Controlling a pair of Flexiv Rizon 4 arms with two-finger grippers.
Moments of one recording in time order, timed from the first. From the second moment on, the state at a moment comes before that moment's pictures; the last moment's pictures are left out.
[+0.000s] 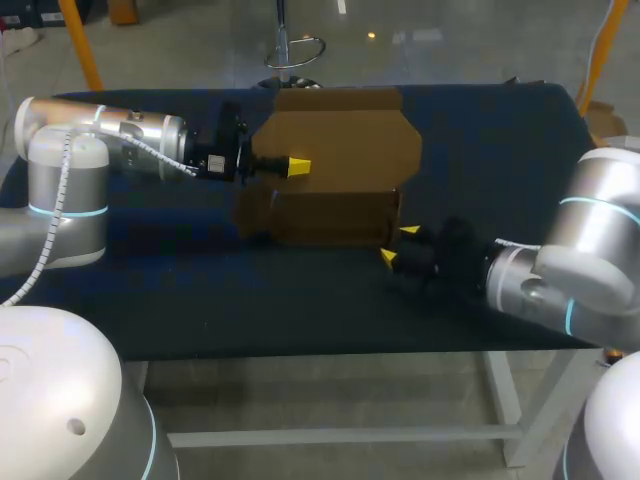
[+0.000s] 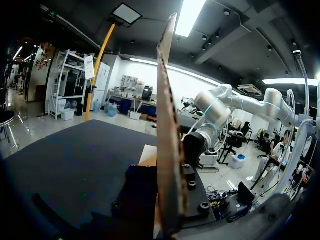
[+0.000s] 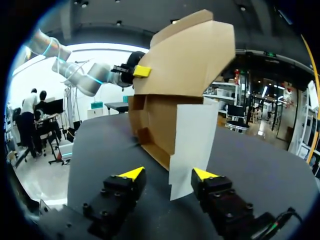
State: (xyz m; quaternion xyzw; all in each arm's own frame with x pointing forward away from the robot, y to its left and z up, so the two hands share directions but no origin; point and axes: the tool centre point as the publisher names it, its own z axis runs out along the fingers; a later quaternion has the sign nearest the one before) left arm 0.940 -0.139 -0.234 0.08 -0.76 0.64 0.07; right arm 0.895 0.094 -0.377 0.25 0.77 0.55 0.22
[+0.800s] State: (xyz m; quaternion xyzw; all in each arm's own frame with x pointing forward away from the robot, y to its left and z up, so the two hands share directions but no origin) left arm 0.940 -0.139 -0.234 0.08 -0.76 0.64 0.07; right arm 0.881 0.046 -0.365 0.20 0.79 0.54 0.22
